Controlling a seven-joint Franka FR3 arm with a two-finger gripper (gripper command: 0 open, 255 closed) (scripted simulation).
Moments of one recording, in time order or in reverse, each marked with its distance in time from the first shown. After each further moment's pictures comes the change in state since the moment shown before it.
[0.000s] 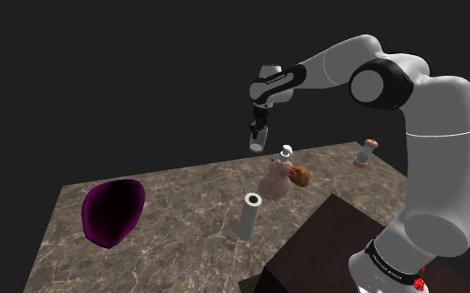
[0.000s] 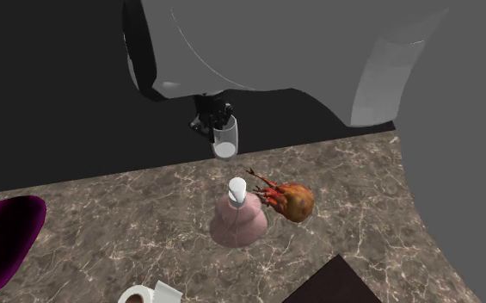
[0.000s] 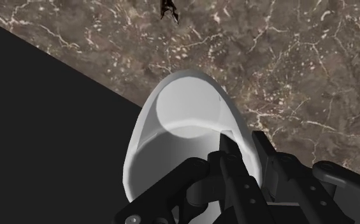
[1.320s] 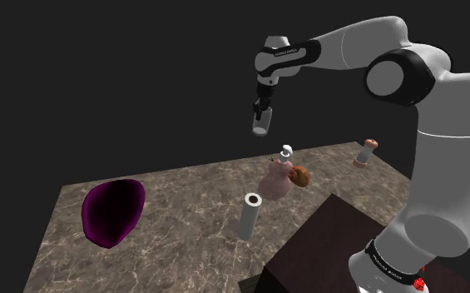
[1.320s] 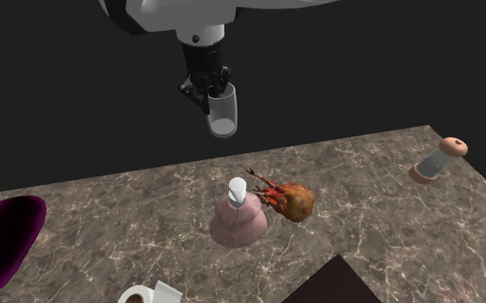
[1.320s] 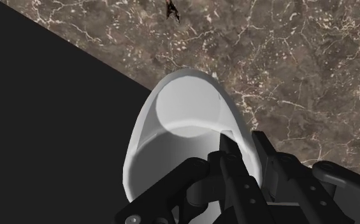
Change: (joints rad) arm 0.006 -0.105 -0.014 0.118 -0.028 -0.220 0.024
